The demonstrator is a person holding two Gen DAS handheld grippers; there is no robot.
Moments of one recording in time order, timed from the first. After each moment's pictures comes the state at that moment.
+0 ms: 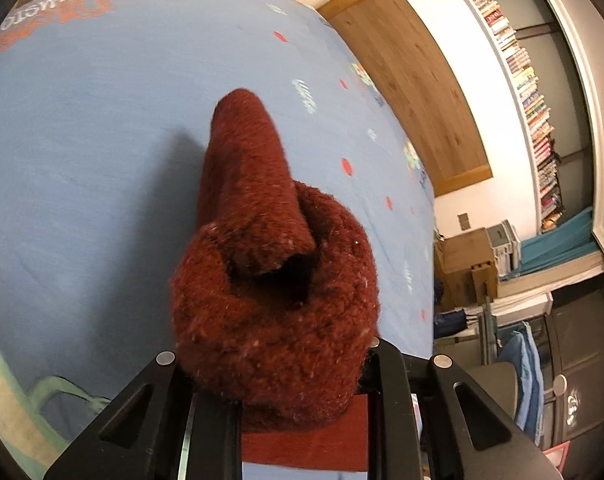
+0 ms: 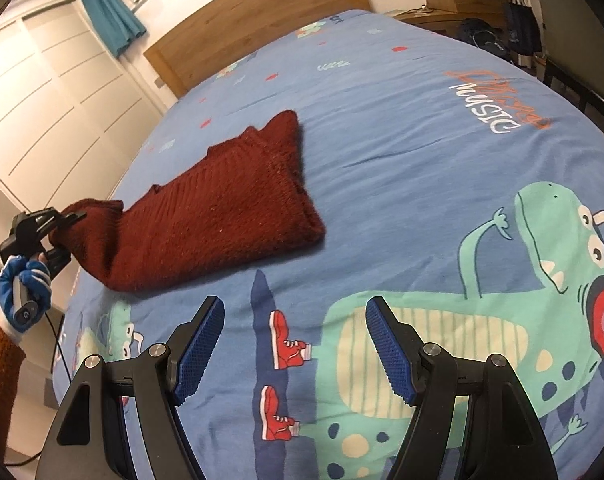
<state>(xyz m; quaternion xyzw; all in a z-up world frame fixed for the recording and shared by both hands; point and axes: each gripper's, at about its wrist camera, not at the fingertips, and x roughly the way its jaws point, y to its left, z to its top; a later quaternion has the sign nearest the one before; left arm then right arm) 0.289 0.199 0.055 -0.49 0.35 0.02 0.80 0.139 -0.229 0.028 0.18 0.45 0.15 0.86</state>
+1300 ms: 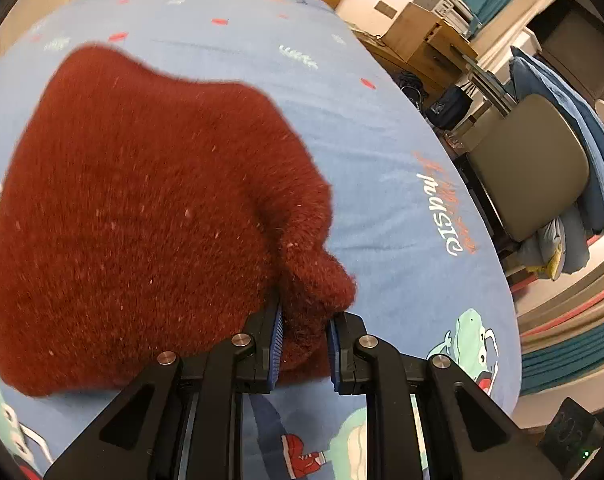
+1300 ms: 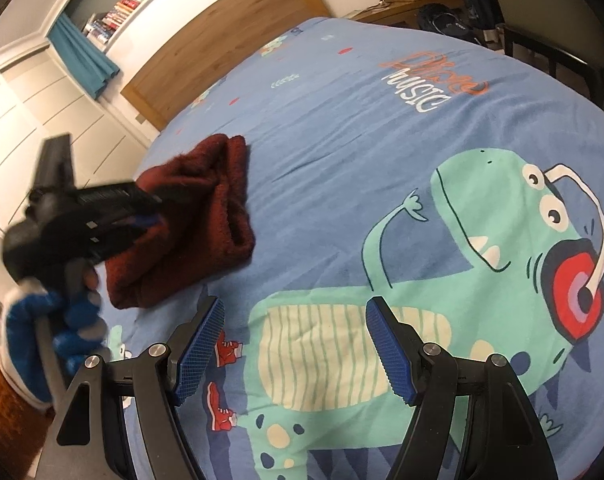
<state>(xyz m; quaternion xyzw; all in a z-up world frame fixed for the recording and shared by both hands) 0.318 -0.120 0.016 -0.16 0.50 -0.14 0.84 0.122 -0.293 0.017 0.24 0.44 0.12 0.86</state>
